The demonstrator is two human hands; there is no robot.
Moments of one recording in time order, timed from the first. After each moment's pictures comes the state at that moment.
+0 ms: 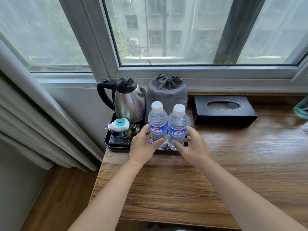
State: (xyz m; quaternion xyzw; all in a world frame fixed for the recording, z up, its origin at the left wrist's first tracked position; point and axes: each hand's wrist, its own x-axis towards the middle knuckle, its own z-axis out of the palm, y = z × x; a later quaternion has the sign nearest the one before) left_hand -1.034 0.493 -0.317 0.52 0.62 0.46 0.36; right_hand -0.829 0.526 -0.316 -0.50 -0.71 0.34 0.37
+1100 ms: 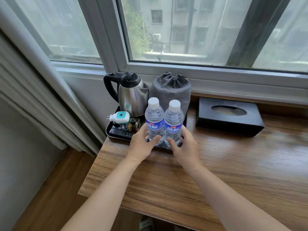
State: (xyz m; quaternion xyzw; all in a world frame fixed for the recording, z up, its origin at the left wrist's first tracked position) left_hand -1.005 0.483 -0.308 0.48 0.70 0.43 0.32; right_hand -0.830 0.526 -0.323 -0.48 -0.71 0.35 0.39
